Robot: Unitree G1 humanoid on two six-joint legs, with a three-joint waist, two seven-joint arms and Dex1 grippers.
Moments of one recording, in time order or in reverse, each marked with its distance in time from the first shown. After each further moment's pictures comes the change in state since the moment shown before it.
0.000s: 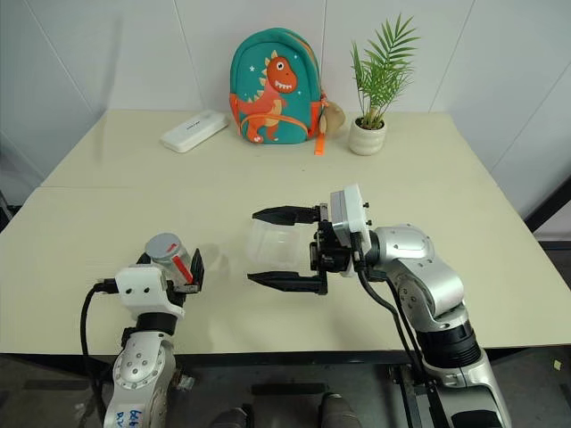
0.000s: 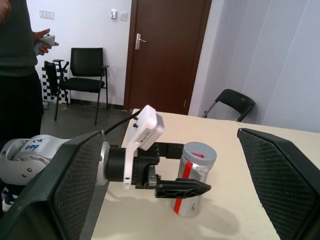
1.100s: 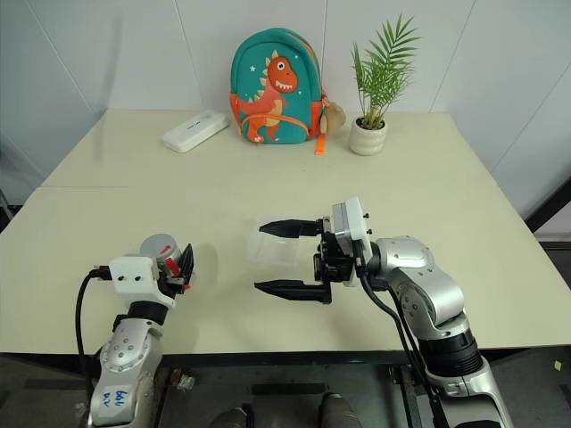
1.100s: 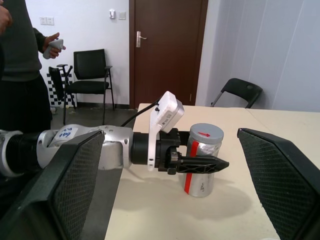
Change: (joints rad) left arm -0.079 0.155 0.106 0.116 -0.193 0.014 -0.217; right arm 0.059 -0.003 -0.001 0.014 0.007 0.016 0.010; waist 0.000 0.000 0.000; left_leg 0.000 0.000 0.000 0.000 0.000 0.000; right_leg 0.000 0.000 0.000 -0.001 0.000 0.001
